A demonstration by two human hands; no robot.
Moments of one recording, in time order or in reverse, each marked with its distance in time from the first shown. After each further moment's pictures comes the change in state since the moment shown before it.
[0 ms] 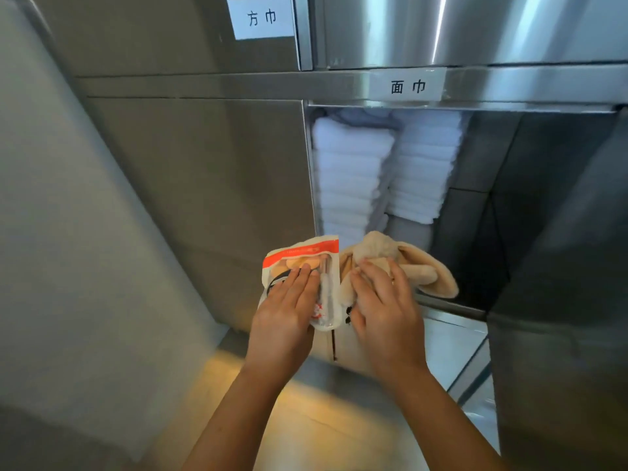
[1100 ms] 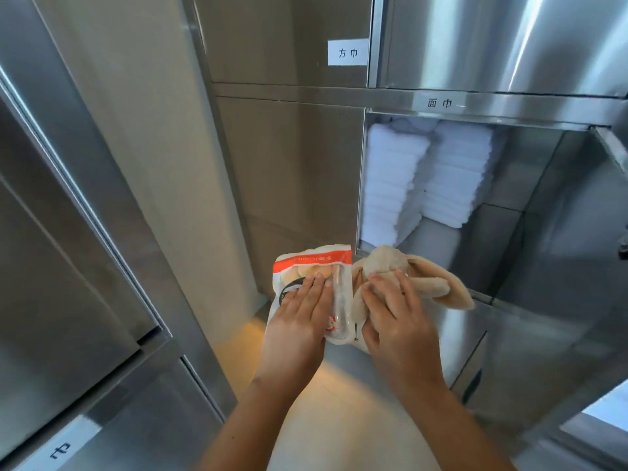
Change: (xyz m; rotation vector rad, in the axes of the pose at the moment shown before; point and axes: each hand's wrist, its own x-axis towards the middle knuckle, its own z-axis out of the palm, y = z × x) left_hand -0.142 0.113 -0.137 0.169 -0.038 -0.172; right_hand -0.124 -0.058 -0.143 0.153 0.035 -0.234
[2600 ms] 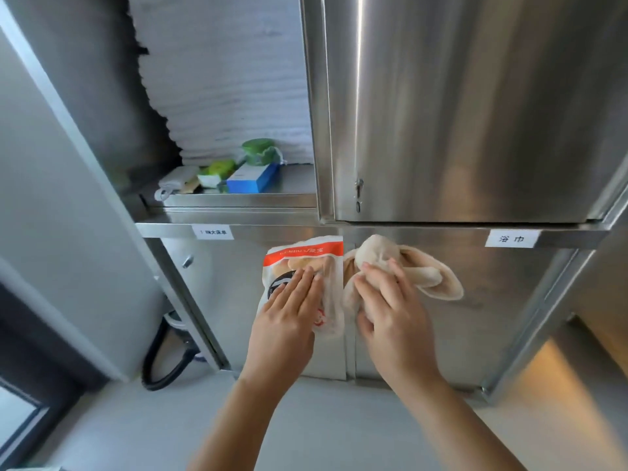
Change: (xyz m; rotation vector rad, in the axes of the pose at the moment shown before) left_hand -0.508 0.113 -0.408 0.706 0.148 -0.800; right_hand -0.256 -0.423 -0.240 1.005 -0.202 -0.652
